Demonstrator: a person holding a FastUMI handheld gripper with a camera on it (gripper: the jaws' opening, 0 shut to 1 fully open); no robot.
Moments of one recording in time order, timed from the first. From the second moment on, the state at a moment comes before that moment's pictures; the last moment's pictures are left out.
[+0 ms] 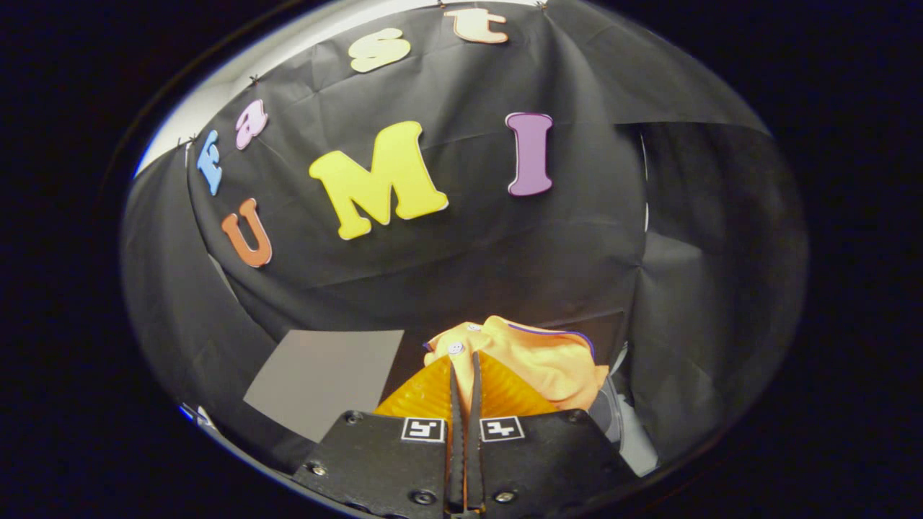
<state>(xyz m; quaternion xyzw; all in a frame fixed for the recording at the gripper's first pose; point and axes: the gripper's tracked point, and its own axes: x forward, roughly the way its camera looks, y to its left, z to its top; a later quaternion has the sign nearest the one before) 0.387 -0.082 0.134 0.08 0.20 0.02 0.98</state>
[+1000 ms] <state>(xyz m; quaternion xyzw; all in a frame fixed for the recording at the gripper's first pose) 0.434 -0.128 -0.053 0.05 0.32 -0.04 0.95</state>
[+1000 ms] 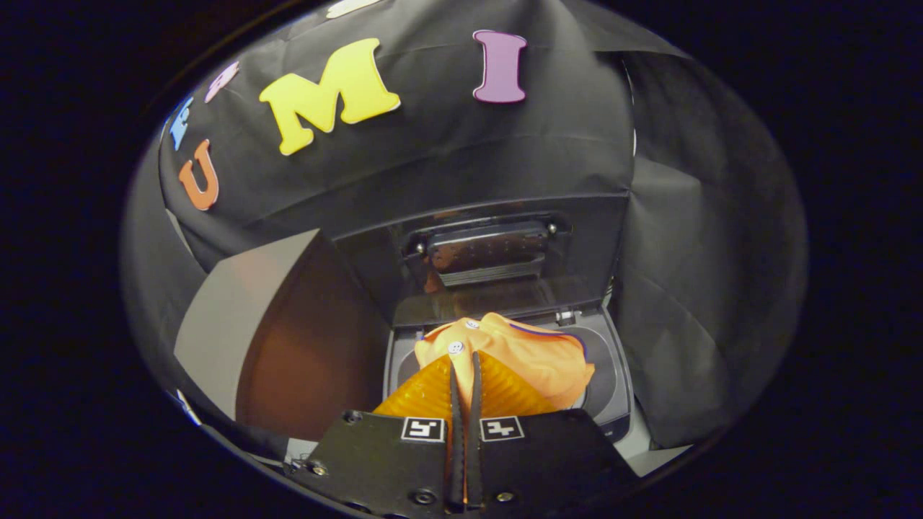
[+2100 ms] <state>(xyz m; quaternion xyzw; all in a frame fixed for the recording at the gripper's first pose) 0.490 -0.164 -0.184 0.04 0.38 -0.07 0.92</state>
